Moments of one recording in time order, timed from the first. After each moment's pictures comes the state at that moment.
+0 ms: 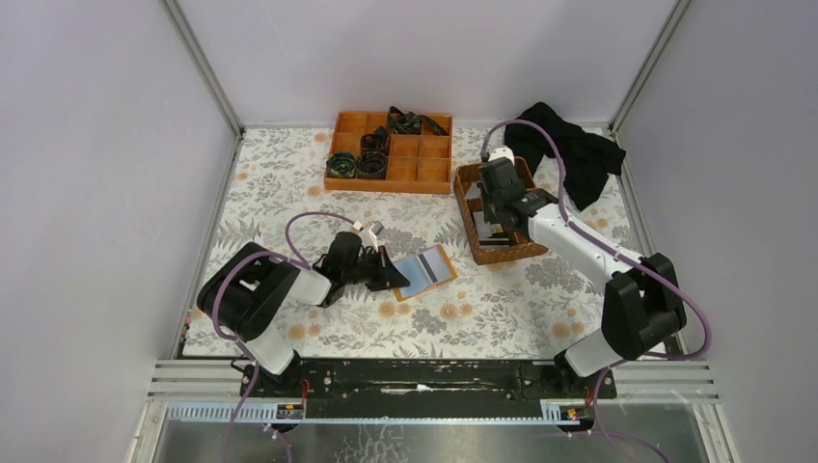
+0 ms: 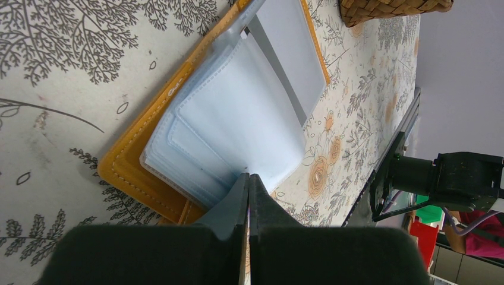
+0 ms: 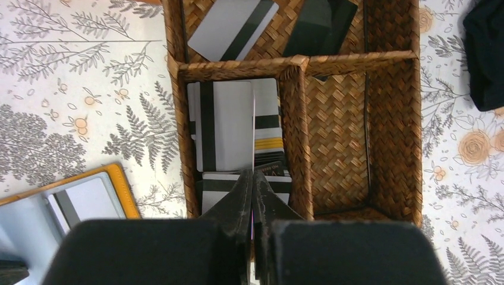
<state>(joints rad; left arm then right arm) -0.50 1.66 0.41 0.64 0.55 -0.77 0.50 1.52 1.14 -0.44 0.34 0.22</state>
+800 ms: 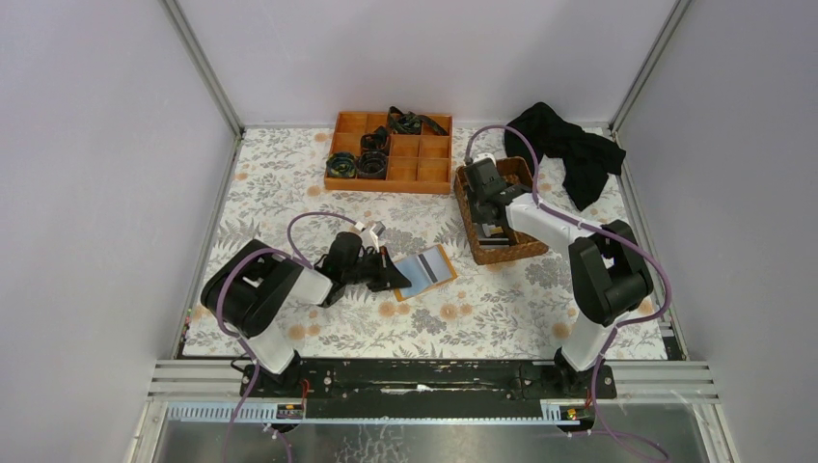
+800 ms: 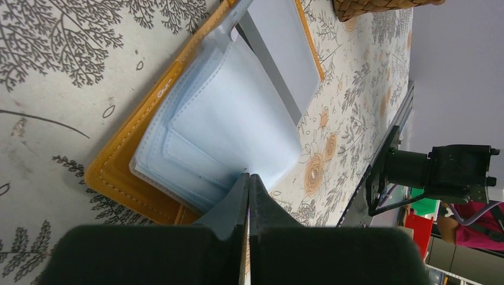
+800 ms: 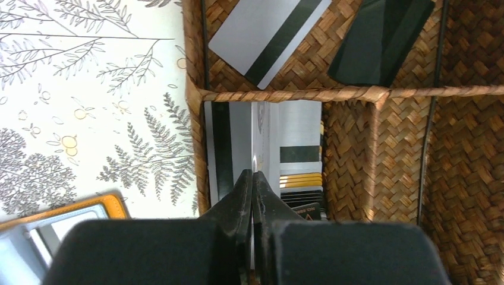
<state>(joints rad) -0.50 1.68 0.41 0.68 0.56 -0.78 0.50 1.75 1.20 -0.37 0.29 0.21</state>
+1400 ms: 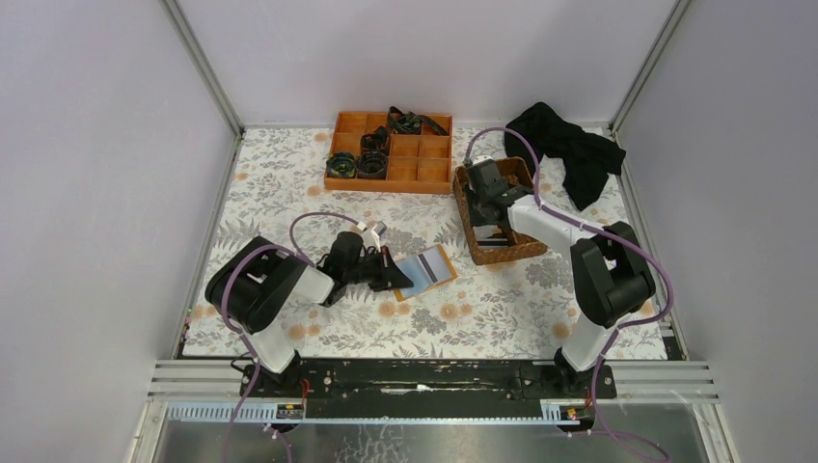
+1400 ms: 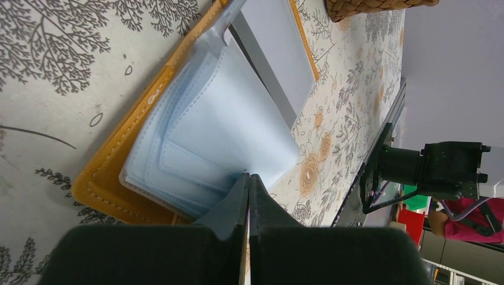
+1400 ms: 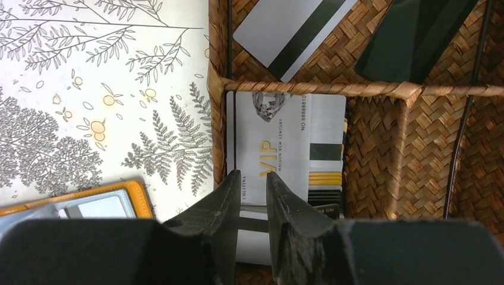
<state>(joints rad) -0.50 1.71 0.42 0.71 0.59 -0.79 0.49 1.75 1.18 -0.35 0.19 0.23</state>
